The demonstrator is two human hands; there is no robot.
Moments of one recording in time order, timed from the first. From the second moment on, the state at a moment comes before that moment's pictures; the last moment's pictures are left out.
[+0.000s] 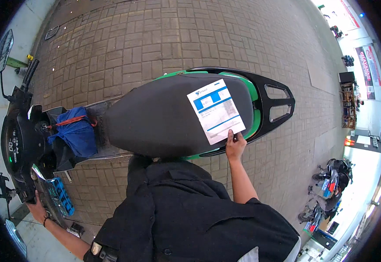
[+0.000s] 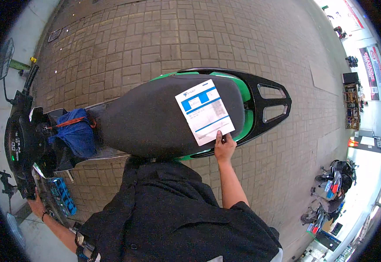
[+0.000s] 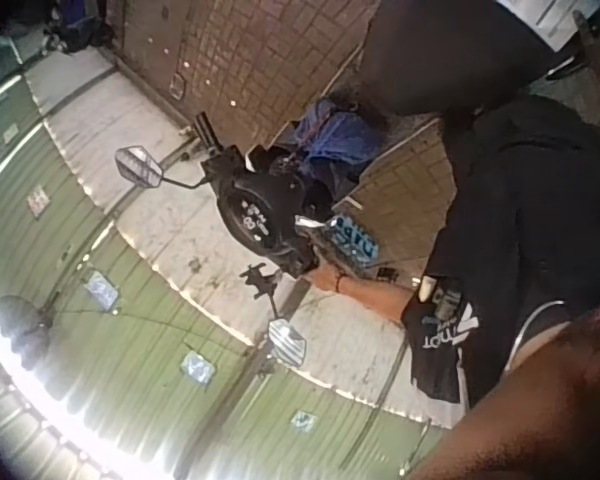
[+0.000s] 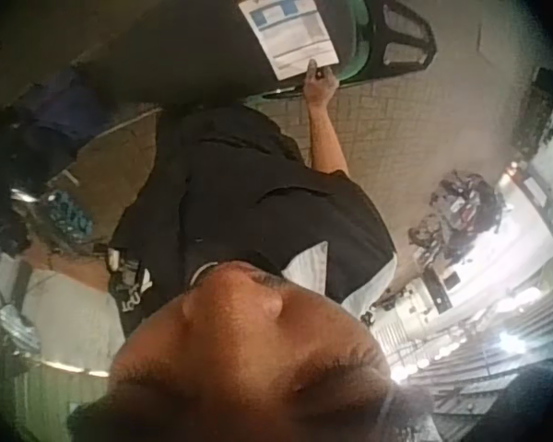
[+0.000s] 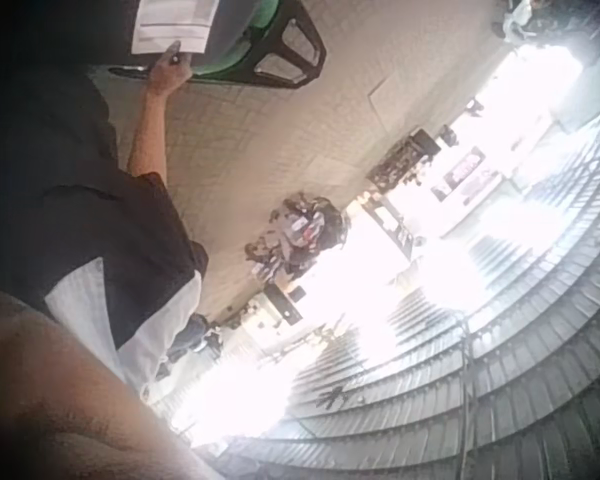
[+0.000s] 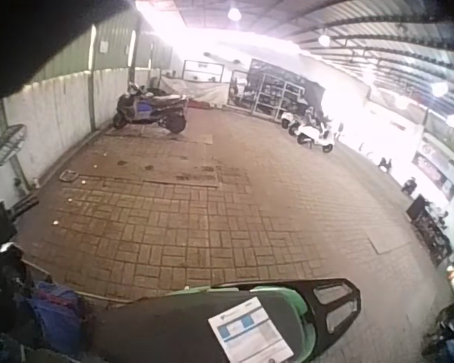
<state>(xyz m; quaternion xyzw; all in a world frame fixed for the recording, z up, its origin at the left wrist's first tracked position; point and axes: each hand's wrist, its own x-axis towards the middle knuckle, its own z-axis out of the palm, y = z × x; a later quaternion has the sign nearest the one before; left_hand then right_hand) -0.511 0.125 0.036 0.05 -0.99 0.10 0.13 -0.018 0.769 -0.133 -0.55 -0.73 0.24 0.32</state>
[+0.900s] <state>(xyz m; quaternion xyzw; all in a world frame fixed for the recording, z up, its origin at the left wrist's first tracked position) -0.527 0.148 0.016 0.19 -0.93 0.21 0.22 -0.027 0.762 -0.119 -0.59 -0.71 0.26 0.28</state>
